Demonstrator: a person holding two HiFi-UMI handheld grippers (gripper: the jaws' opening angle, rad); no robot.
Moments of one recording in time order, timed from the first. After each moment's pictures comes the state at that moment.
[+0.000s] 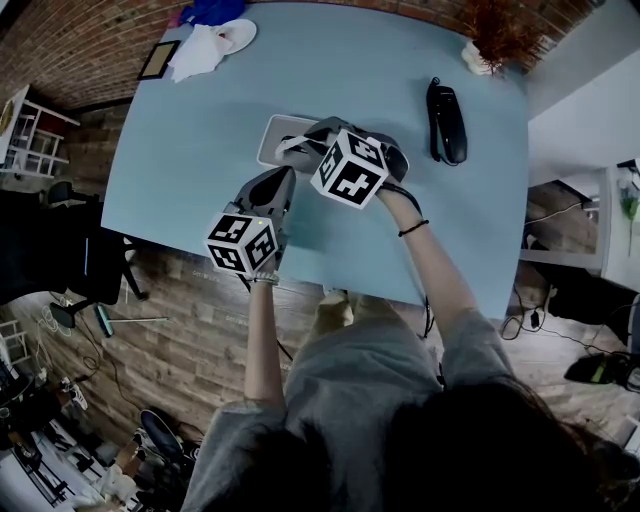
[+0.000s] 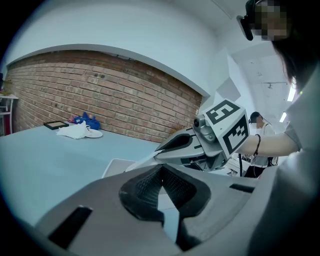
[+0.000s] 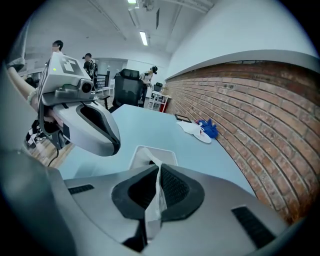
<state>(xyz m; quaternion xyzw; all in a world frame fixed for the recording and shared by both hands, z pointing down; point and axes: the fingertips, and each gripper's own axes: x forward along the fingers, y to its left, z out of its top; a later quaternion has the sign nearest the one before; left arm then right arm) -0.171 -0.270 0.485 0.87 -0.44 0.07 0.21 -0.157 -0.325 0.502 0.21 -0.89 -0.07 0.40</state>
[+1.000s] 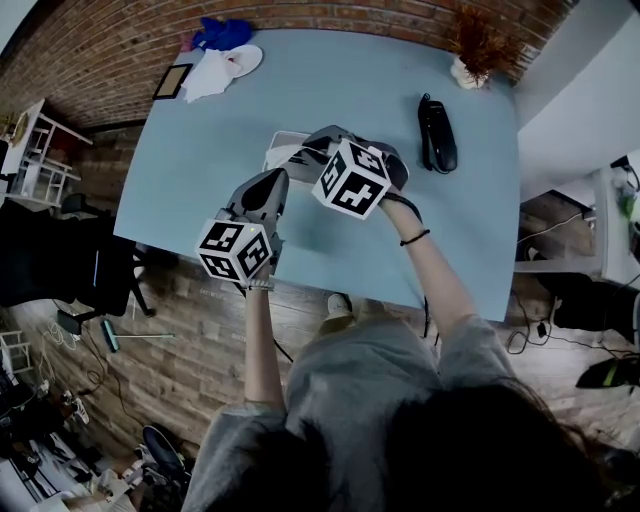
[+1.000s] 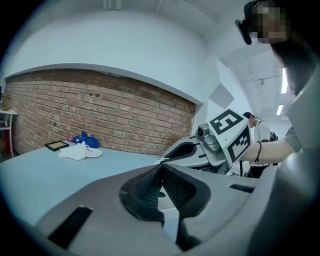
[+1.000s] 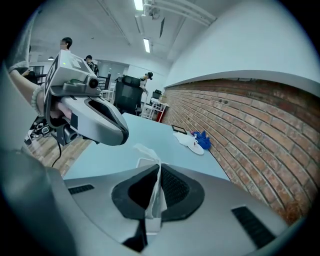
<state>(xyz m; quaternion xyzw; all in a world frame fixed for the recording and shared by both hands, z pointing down) -0.175 -0.255 0.417 0.88 -0.45 0.04 0.15 -0.153 -0.302 0.443 0.23 -0.90 -0.11 0.37</state>
